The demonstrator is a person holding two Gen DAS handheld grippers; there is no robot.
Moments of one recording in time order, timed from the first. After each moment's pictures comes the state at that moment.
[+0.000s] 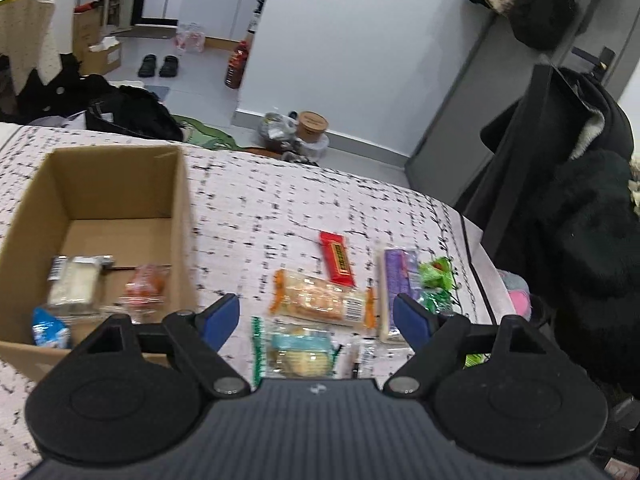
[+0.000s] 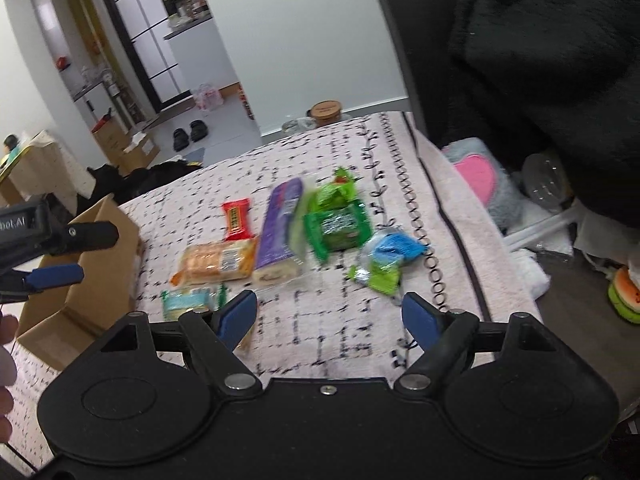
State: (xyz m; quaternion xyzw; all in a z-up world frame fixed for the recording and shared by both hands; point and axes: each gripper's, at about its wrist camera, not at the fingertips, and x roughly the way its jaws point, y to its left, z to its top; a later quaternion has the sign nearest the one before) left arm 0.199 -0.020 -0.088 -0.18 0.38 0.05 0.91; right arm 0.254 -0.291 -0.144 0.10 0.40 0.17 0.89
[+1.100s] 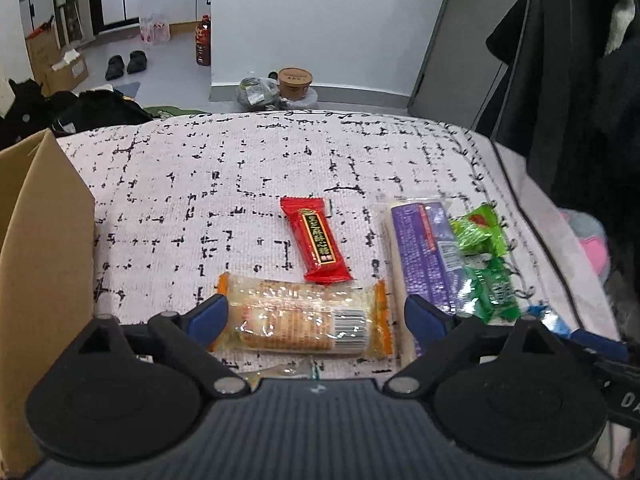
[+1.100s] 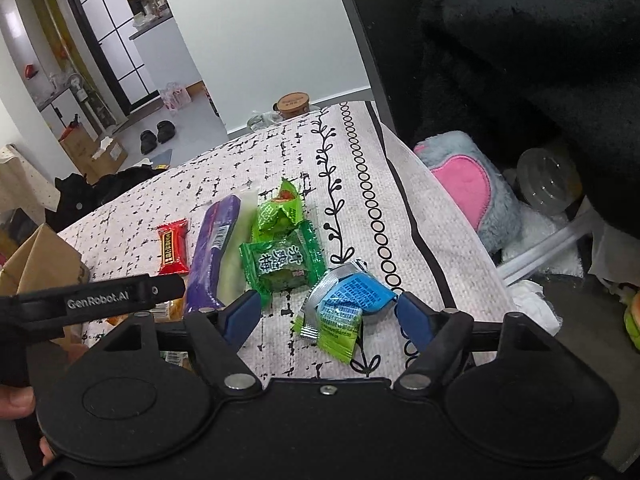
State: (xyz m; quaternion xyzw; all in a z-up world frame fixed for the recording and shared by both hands) left arm 0.296 -0.066 -0.172 -0.08 0.44 0.05 0.90; right arm 0.317 -0.292 -0.179 0.10 0.42 0.14 0.89
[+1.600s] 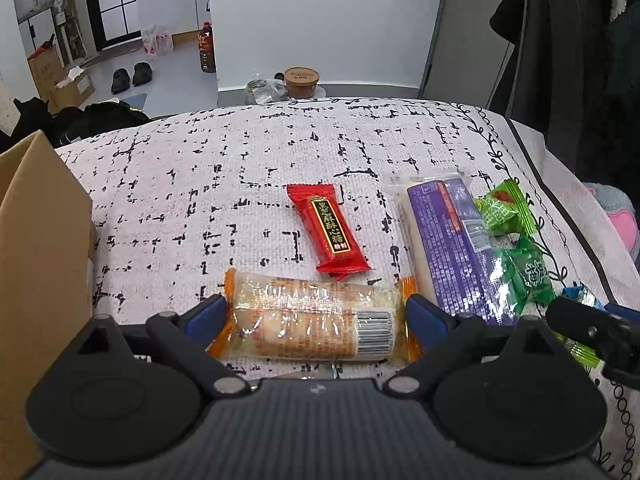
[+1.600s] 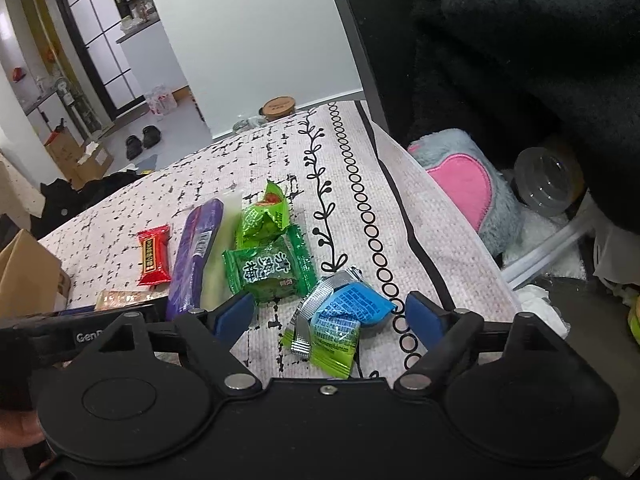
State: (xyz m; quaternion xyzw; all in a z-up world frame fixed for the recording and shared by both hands) left arm 0.299 -0.070 -0.191 -0.04 0.44 0.06 0.90; right arm 0.325 -0.283 -0.191 0.10 0.42 0.12 0.90
